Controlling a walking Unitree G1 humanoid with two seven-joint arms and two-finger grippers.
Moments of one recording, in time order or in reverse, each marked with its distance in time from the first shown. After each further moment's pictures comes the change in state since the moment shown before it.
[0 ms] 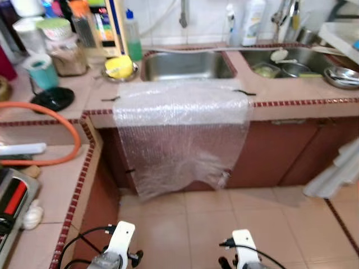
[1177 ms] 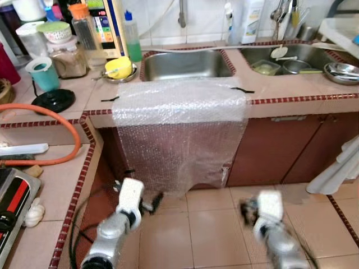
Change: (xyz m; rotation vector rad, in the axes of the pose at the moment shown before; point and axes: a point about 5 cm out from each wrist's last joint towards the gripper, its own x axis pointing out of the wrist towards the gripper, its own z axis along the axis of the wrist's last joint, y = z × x) left arm -0.028 -0.004 0.109 -0.018 -0.674 -0.142; right arm -0.033 -0.052 0.097 0.067 -0.622 -0.194
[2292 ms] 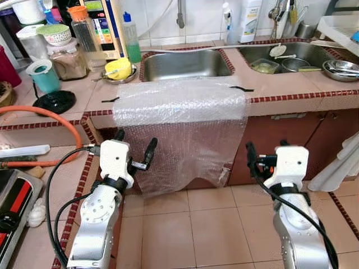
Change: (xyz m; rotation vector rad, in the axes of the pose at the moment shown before) left arm -0.042 -0.008 0.121 0.106 -0.487 0.119; right arm -0.057 0.025 0.138 -0.076 -0.519 -0.017
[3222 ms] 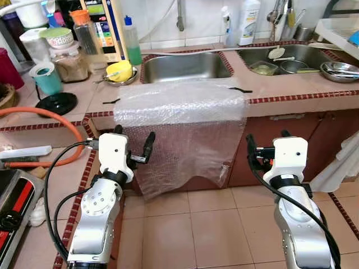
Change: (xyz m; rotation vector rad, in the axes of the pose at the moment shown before) left arm 0.008 0.002 0.007 -0.024 0.014 0.038; right arm 0.006 0.001 0.012 -0.048 -0.008 -0.003
